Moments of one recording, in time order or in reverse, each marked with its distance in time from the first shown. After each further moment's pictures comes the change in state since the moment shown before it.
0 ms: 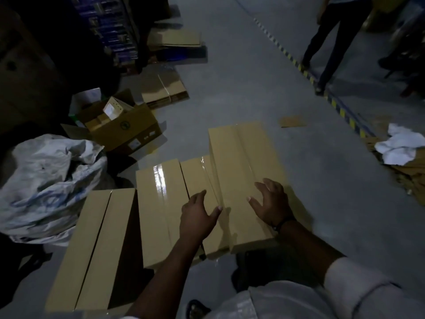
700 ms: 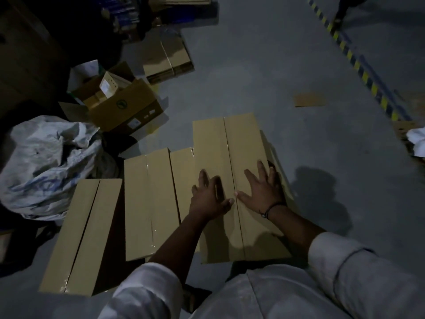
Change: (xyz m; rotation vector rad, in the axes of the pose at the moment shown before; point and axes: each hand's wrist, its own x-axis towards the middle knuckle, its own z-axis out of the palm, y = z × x) left_hand 0.115 0.093 0.084 0.124 -0.288 -0.081; right_hand 0.118 0.072 -0.011 -0.128 -0.390 0.026
